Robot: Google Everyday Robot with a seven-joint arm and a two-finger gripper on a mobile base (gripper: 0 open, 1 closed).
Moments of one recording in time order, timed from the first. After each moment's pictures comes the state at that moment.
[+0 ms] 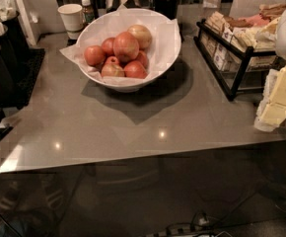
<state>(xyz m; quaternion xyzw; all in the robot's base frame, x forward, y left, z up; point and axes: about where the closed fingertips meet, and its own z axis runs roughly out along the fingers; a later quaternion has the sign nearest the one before) 0.439 -0.214 0.987 -0.60 0.78 -0.05 0.18</state>
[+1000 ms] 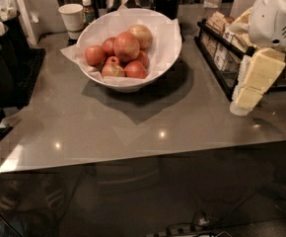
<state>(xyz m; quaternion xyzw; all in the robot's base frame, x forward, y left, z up) 0.467 -0.179 0.991 -0.62 0.76 -0.01 0.20</state>
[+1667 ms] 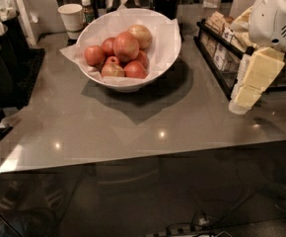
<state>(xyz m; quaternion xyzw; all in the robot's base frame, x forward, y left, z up) 0.470 -0.177 0.992 -0.62 0.76 -0.01 0.20</state>
